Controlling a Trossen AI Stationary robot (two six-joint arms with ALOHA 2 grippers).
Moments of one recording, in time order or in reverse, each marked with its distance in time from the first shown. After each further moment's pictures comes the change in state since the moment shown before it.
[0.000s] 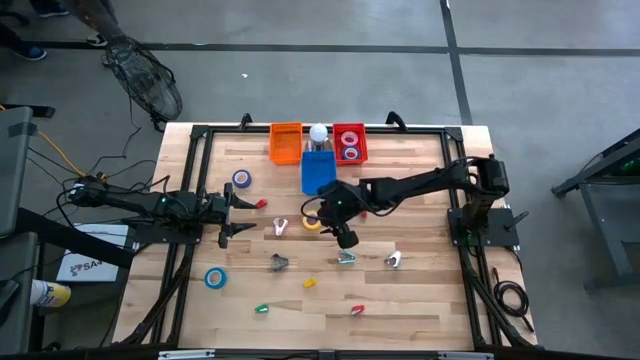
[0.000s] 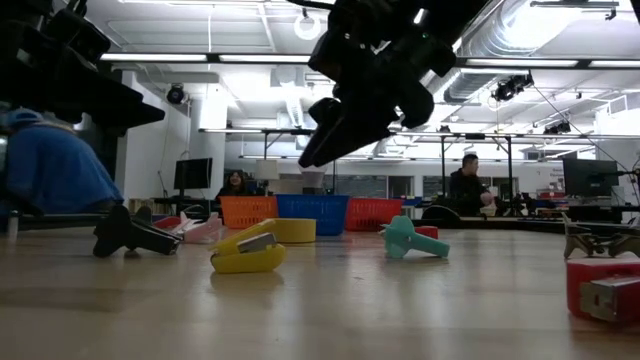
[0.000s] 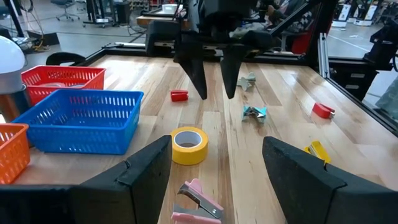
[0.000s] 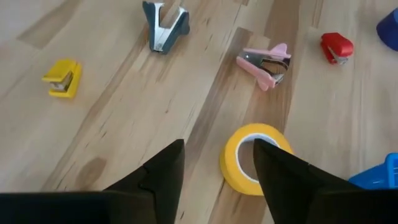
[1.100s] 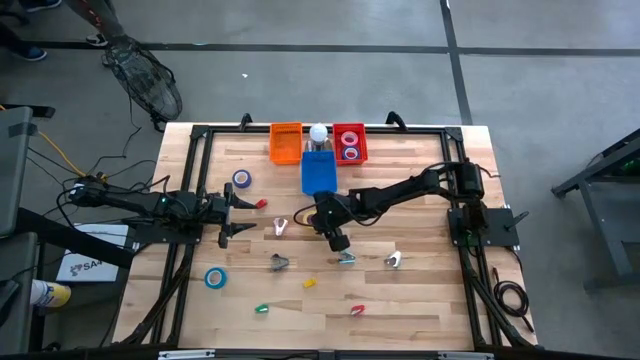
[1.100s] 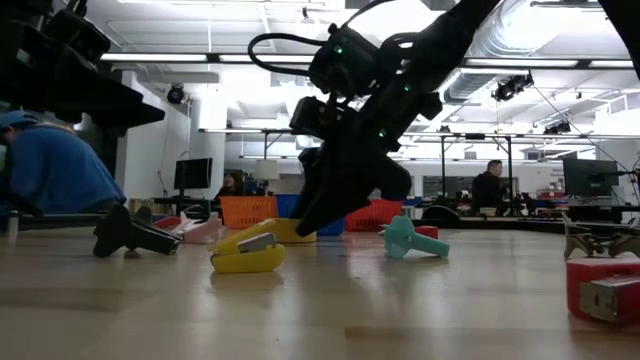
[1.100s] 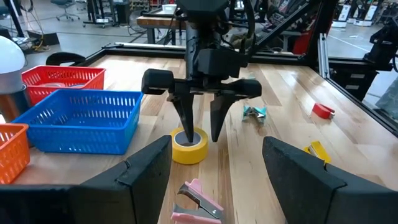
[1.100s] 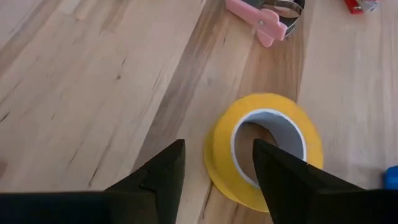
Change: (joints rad) left arm 0.000 0.000 0.000 0.000 0.000 0.000; right arm 0.004 0.182 0.000 0.131 0.131 -0.005
